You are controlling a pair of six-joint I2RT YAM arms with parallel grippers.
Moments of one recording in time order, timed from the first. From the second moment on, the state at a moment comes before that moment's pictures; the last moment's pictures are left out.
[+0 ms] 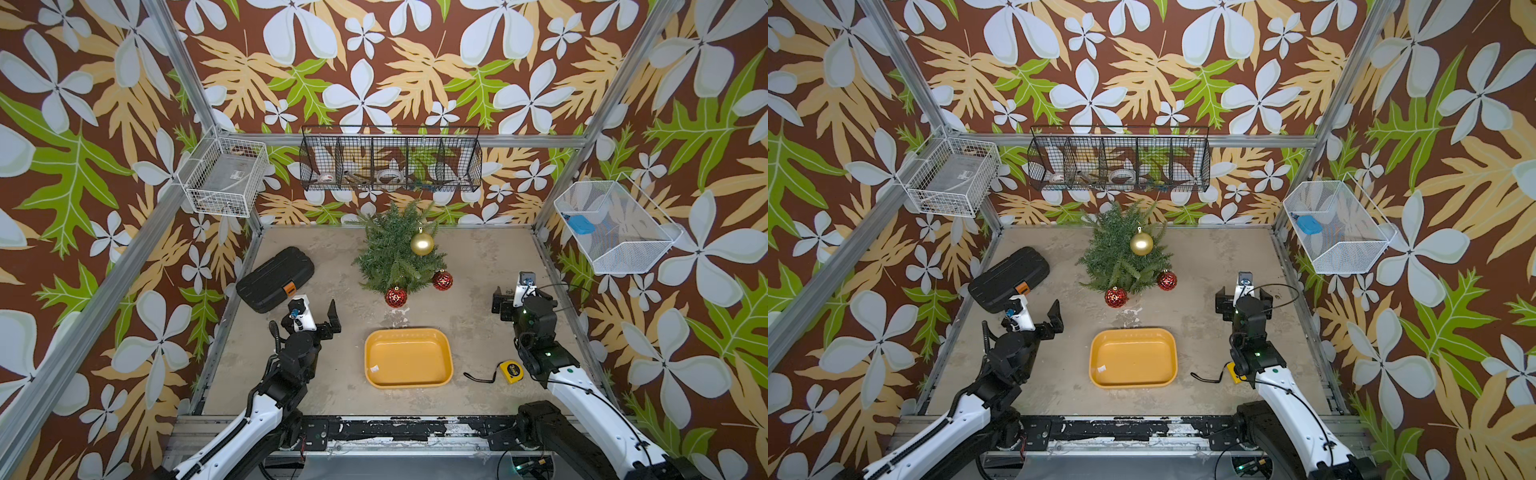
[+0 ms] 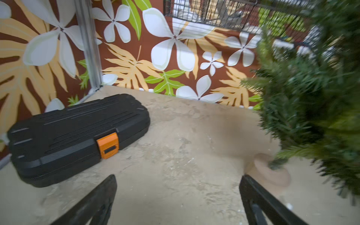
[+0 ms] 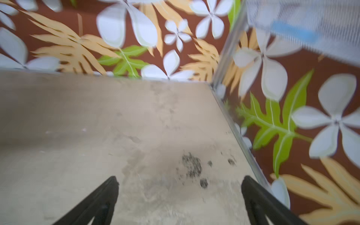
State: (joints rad) left arm -0.48 0.70 0.14 0.42 -0.55 -0.20; right arm 0.13 0.88 0.36 0.19 0.38 -0.03
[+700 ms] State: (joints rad) left arm -0.08 1.42 0.05 1.27 -0.32 -0.05; right arm 0.02 1.46 0.18 1.03 0.27 0.02
